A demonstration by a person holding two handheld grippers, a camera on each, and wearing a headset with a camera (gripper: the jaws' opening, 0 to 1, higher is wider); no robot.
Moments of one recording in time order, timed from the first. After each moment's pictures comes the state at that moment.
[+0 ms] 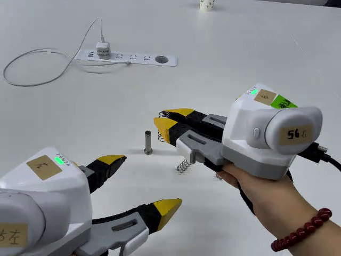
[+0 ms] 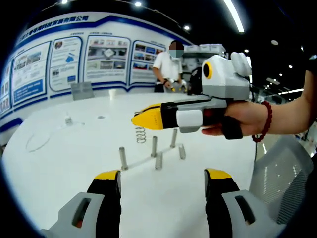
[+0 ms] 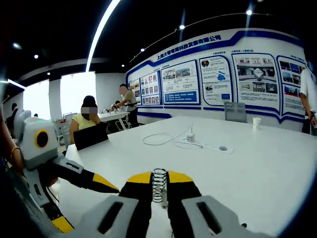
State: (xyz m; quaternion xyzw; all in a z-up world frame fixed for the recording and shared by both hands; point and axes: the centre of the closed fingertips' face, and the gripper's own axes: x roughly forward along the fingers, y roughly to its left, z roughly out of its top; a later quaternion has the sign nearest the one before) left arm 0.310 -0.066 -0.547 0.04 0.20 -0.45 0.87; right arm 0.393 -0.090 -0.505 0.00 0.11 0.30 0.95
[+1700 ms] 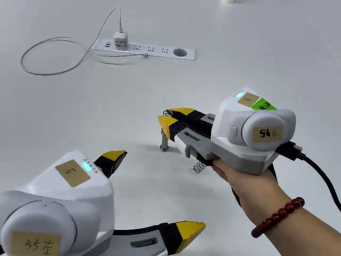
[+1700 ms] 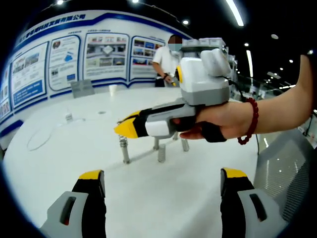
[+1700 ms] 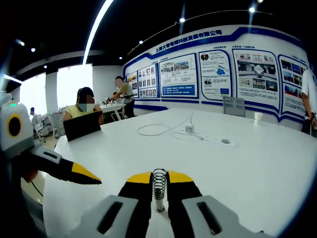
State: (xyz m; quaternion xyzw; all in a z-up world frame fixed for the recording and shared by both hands) left arm 0.310 -0.062 -0.561 0.06 0.21 -0.45 0.87; right arm 0.423 -0.075 -0.545 -0.03 0.14 0.29 0.95
